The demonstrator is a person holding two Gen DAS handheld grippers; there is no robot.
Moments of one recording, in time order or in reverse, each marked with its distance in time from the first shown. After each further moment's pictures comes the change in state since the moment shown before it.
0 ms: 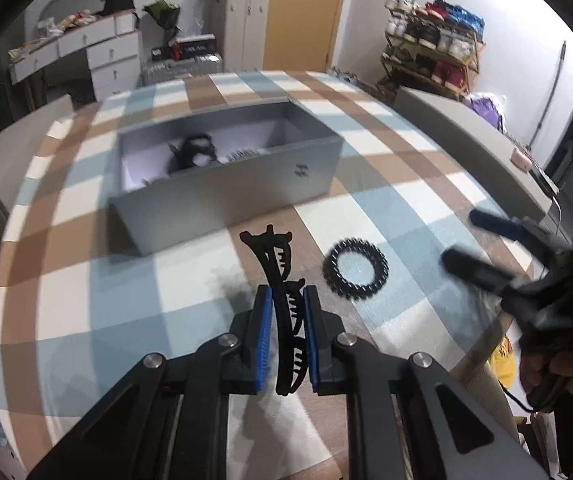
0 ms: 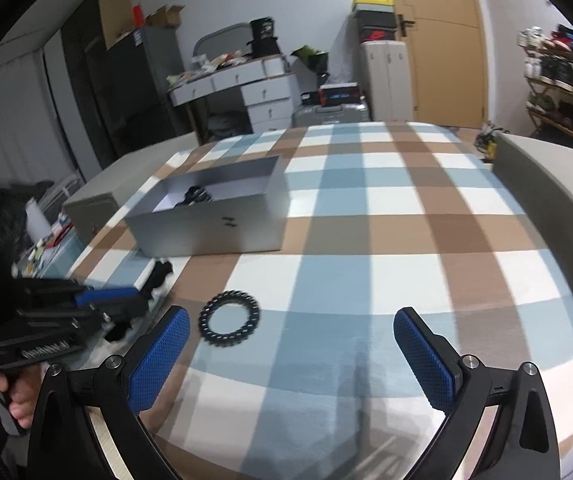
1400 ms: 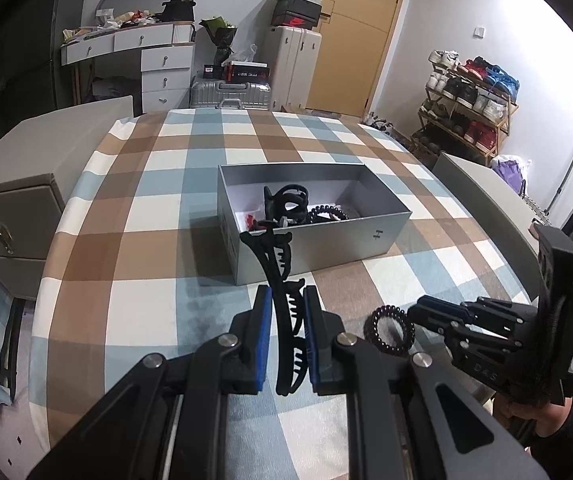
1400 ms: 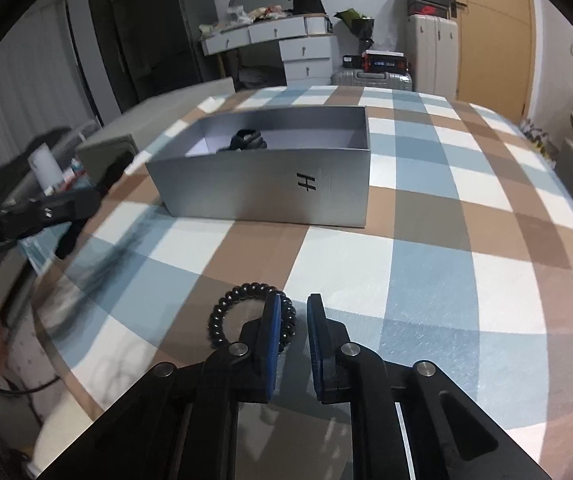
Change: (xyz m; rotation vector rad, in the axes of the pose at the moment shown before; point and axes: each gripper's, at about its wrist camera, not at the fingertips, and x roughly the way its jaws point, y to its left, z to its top) left arm -0.027 0.057 0.008 -0.155 -0.121 0.040; right arm 0.049 0.040 0.005 -0.070 0.117 0.077
